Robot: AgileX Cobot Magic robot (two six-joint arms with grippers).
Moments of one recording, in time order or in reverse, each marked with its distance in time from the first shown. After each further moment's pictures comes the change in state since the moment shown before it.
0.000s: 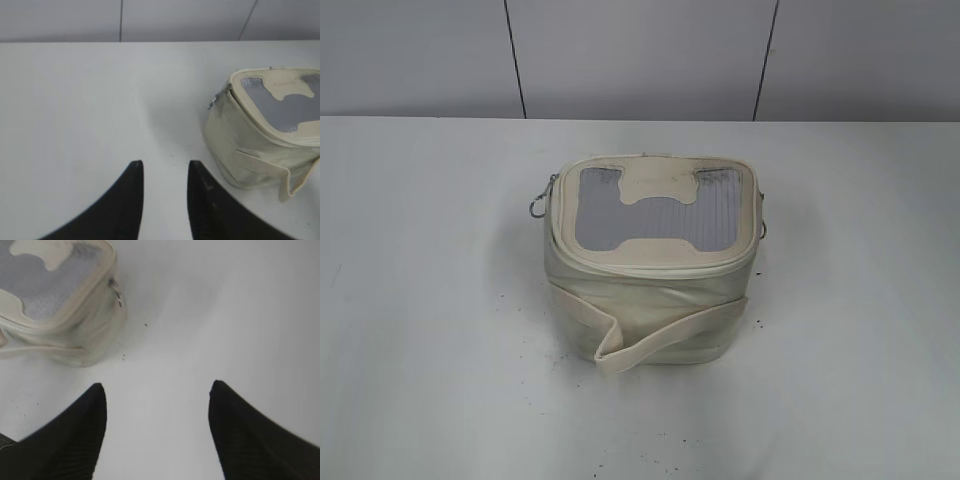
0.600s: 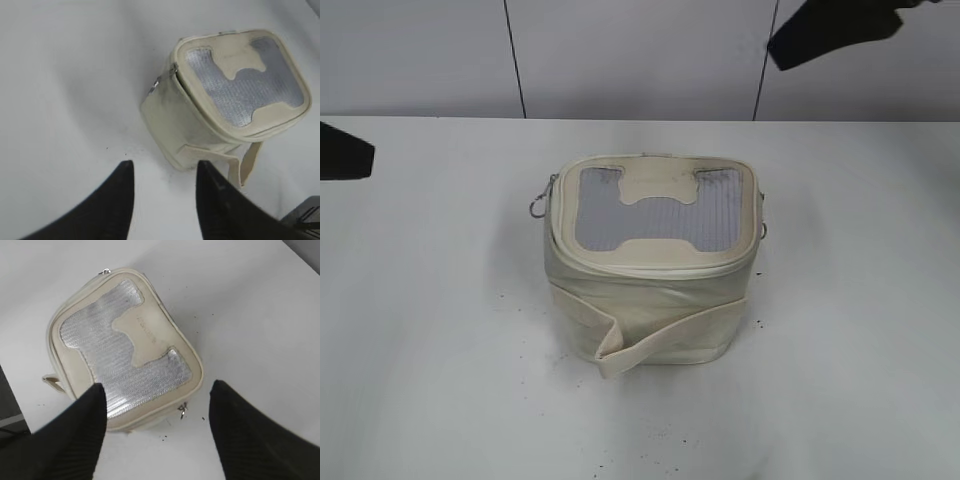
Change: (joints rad) left arm 0.000 0.555 -0.203 -0.328 0.092 0.401; right arm 0.049 0.679 -0.628 0.389 0.228 -0.560
